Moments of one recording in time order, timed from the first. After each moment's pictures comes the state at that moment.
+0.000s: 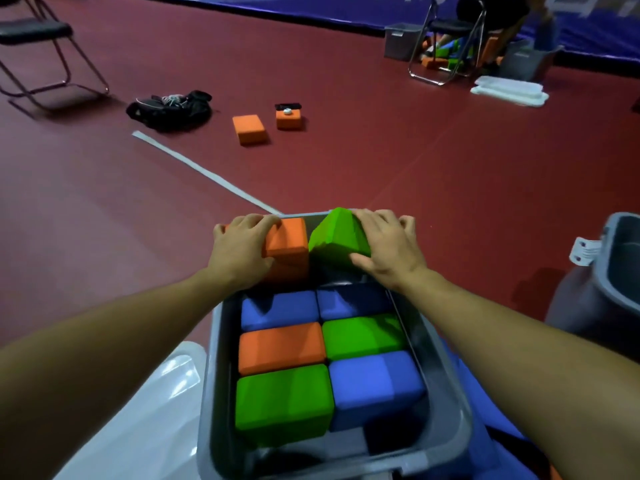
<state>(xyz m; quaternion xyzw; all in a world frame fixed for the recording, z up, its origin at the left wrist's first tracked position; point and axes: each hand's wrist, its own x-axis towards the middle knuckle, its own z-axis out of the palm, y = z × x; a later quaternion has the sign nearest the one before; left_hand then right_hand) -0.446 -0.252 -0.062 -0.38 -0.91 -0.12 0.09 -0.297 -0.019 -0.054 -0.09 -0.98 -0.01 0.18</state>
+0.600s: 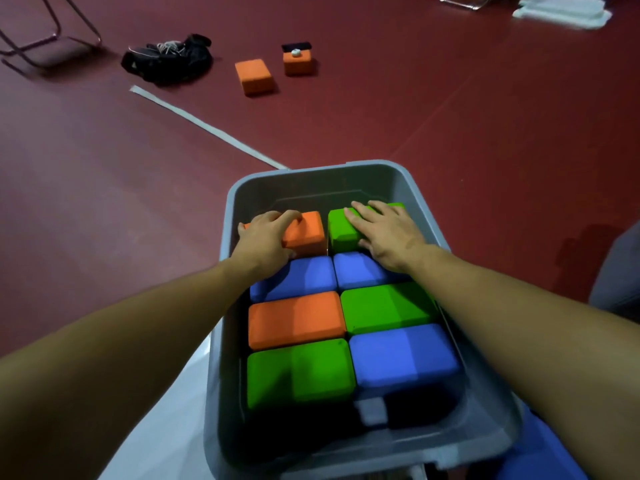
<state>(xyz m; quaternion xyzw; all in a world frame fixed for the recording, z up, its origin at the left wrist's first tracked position) -0.457 -0.236 -0.142 -0.36 -0.92 -0.14 -0.07 -0.341 -0.012 -0.147 -0.04 -1.00 -0.04 -0.02</state>
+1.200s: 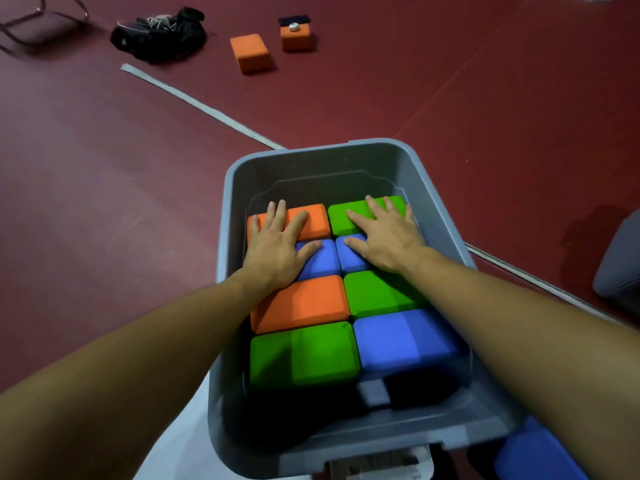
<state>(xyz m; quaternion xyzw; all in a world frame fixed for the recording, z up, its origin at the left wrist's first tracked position) -0.431 -0.238 -0.185 -0.36 -0.93 -0.08 -0.02 -0.329 -0.035 -0.169 -0.14 -0.99 0.05 -0.07</state>
